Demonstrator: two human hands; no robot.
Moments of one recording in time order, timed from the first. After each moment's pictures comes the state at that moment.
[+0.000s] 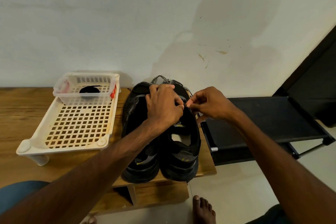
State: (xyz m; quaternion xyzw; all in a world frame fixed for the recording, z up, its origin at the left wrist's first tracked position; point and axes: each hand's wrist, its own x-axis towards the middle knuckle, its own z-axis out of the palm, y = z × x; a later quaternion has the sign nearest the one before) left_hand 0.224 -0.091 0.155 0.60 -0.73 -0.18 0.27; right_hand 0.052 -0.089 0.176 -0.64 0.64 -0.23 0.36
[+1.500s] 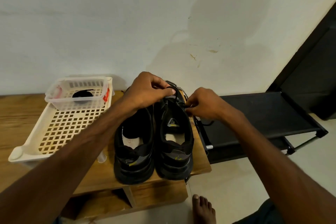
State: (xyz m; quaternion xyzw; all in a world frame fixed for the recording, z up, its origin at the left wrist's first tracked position) left_hand 0.259 -0.116 0.188 0.50 -0.70 -0.38 0.33; right_hand 0.051 -0.084 0.185 -0.73 0.66 -0.08 0.19
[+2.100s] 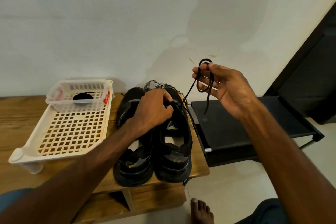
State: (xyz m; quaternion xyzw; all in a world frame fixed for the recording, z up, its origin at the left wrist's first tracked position) left_hand 0.234 -0.102 0.158 0.54 -0.76 -0.21 0.28; right_hand 0.036 -0.059 0.237 -0.43 0.48 -0.57 0.51
